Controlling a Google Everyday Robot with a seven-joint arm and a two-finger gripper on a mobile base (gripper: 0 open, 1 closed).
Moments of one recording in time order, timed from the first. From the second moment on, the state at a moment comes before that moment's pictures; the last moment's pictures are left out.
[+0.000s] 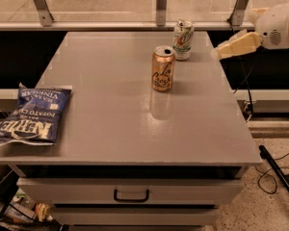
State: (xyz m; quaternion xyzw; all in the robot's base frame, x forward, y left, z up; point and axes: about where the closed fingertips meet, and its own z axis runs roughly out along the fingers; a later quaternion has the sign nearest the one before) arm 0.653 -0.232 0.977 -0.41 0.74 0.11 0.52
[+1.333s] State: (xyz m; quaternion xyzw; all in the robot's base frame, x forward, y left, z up) arm 0.715 -0.205 0.936 -0.36 0.73 0.19 0.55
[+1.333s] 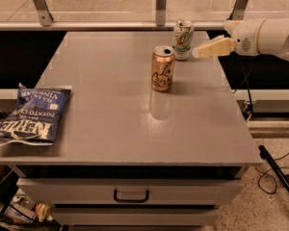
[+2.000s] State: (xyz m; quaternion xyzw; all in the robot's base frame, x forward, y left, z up) arm 0.755 -0.186 0.919 -0.35 0.71 0.21 0.57
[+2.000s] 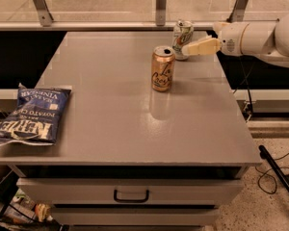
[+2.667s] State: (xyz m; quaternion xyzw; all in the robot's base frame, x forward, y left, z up) arm 0.785 -0.172 0.896 -0.33 0.70 0.24 0.59
